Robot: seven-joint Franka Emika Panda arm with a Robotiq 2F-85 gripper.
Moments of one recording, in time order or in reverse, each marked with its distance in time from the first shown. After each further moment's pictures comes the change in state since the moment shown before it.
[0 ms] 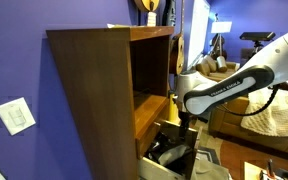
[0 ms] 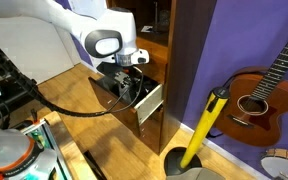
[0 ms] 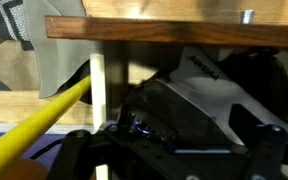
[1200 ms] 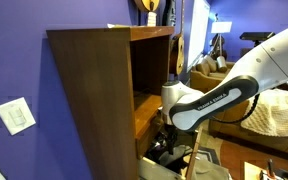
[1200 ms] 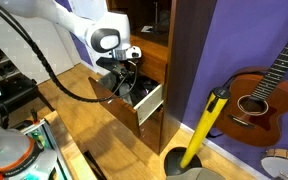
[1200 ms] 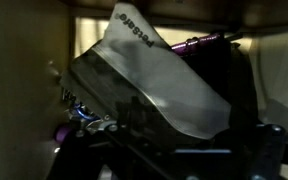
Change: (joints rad) arm 0.080 0.123 0.102 0.076 0.017 0.007 0.090
